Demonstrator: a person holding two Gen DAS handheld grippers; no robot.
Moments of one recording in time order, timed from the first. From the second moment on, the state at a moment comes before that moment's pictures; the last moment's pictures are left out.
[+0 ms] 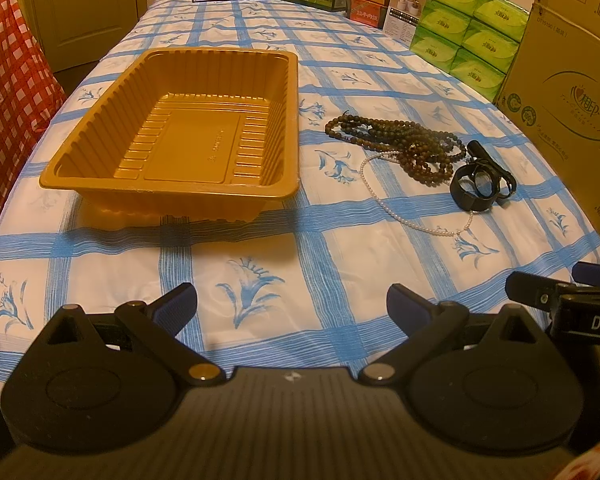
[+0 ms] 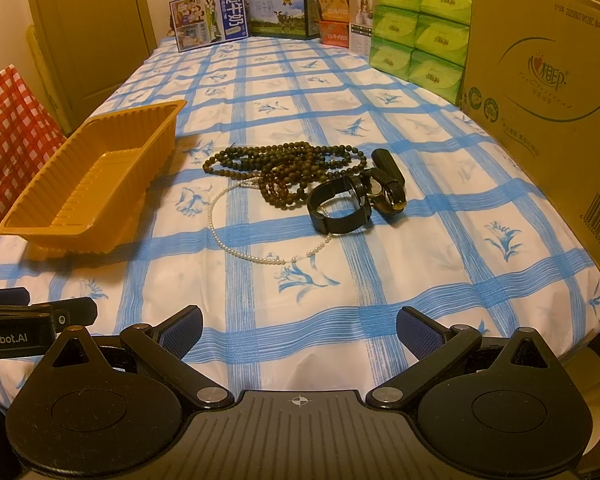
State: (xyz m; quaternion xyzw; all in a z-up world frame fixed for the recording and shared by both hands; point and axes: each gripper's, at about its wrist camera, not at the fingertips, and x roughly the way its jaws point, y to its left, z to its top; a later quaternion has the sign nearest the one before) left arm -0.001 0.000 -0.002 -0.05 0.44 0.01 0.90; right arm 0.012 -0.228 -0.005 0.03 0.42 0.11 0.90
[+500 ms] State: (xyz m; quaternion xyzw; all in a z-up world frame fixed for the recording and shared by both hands) left arm -0.001 -0.001 -0.002 -0.05 0.44 0.01 0.90; right arm 0.012 -0.228 -0.004 0.03 0.42 0.11 0.90
